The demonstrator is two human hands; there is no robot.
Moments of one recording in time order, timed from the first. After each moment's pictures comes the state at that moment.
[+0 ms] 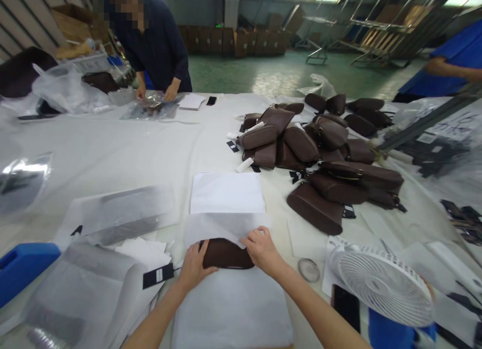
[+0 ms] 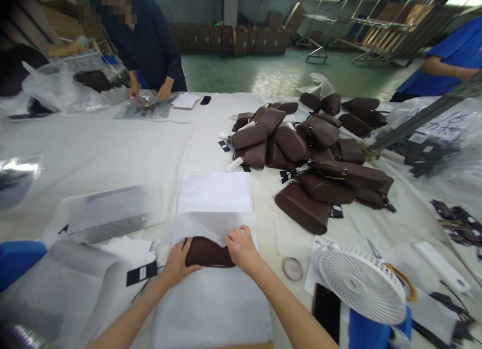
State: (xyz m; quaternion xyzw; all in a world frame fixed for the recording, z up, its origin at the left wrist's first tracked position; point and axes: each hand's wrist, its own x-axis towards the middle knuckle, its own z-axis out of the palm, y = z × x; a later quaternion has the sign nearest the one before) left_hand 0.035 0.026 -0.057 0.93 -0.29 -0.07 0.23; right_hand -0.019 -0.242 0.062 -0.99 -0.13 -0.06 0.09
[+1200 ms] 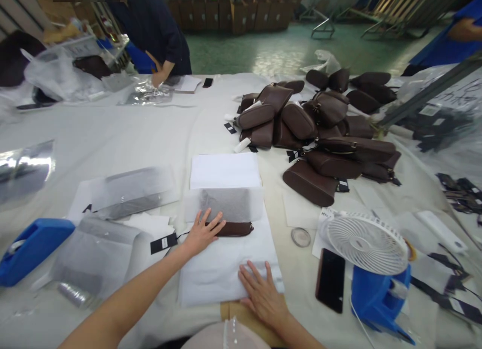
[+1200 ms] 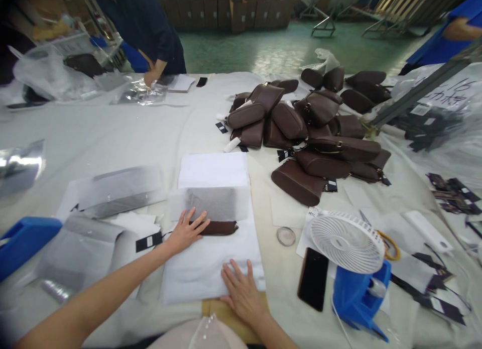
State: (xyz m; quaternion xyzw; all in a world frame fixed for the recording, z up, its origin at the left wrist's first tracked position) left_hand 0.045 0.014 -0.004 0.85 -0.53 0.03 0.00; right_hand -0.201 -0.181 -0.003 -0.98 -0.17 -0.02 0.05
